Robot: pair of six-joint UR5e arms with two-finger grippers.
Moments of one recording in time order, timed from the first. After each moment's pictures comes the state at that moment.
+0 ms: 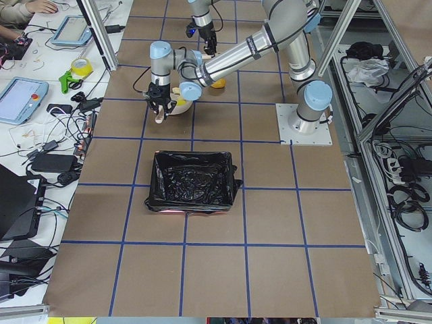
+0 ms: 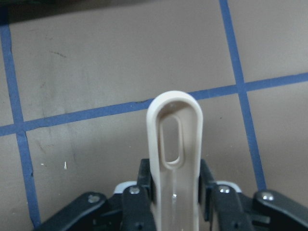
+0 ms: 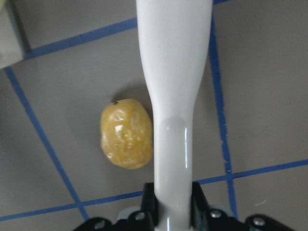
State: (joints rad) left arm -1.42 -2.08 -1.60 -0.87 1.83 -1.23; right arm 2.03 -1.19 1.52 -1.68 -1.38 0.68
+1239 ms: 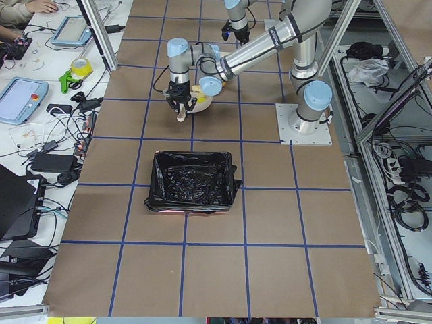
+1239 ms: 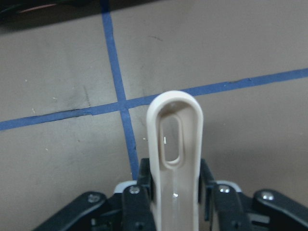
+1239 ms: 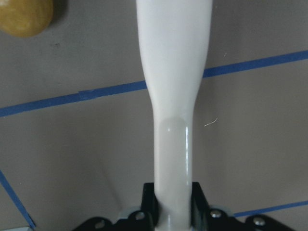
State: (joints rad) left arm -1.40 -1.89 -1.82 -0.95 1.84 -1.25; right arm 2.16 -1.39 1.86 -1.75 -1.39 0.77
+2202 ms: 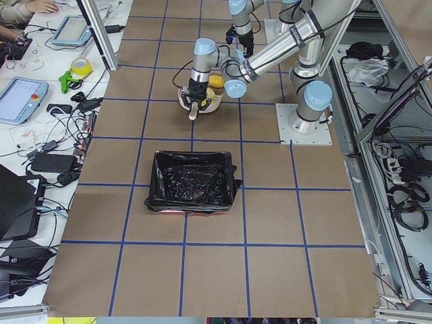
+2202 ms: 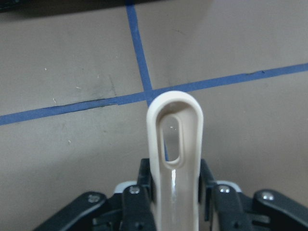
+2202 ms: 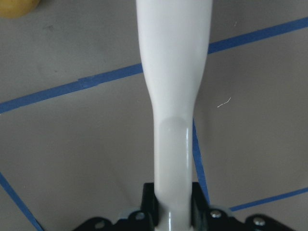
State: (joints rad) left arm -1.40 -1.76 -2.10 -0.63 1.84 -1.21; right arm 2.21 -1.37 1.87 -1.81 -1.39 0.89
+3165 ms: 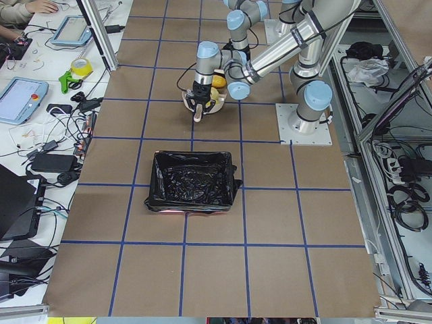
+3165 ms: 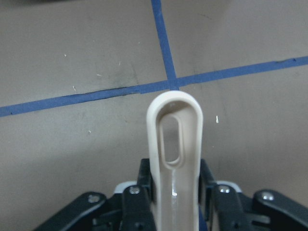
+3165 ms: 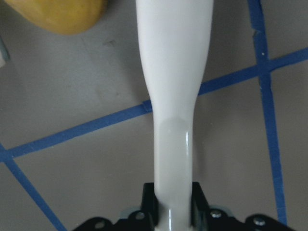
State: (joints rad) left arm -1.40 -1.76 -2.12 -0.63 1.83 -1.22; right arm 2.25 -1.21 1.82 -2.00 -1.34 1.00
